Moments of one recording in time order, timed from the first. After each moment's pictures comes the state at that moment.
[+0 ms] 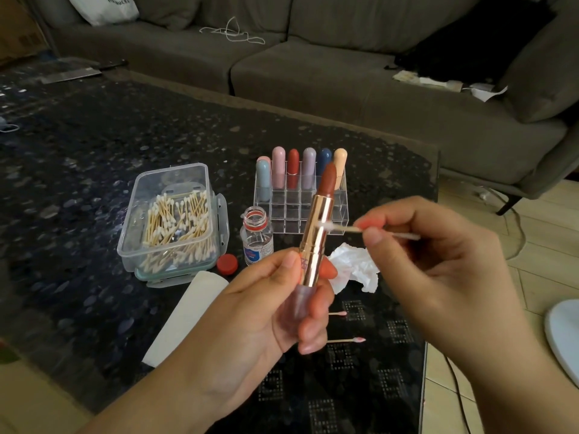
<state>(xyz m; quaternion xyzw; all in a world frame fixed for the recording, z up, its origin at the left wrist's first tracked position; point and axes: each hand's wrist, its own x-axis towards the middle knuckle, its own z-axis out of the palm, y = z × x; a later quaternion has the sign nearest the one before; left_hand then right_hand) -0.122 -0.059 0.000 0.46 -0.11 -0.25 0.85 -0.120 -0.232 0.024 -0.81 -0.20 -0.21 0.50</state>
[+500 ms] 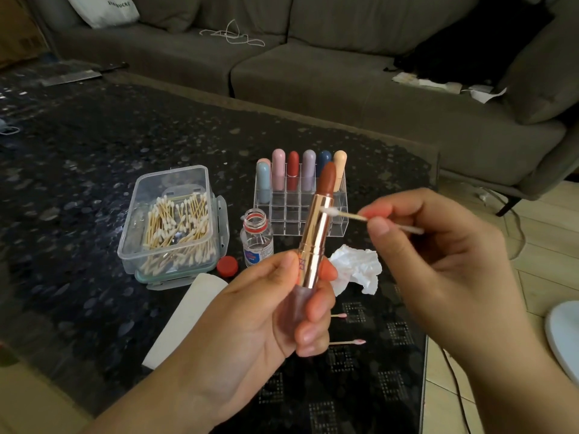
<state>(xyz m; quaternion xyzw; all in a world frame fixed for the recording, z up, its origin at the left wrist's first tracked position) -0.121 -0.057 0.000 0.42 -0.12 -0.28 0.86 -0.117 -0.232 0.027 -0.81 -0.19 -0.22 0.51</state>
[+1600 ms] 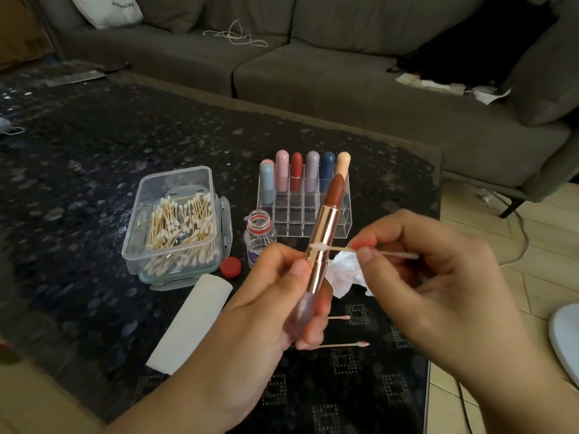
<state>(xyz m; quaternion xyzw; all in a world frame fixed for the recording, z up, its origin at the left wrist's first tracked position) -0.127 -0.059 -0.001 0.56 -0.08 -0.17 0.81 -0.122 -0.227 0.027 -0.83 -0.21 -0.21 0.46</state>
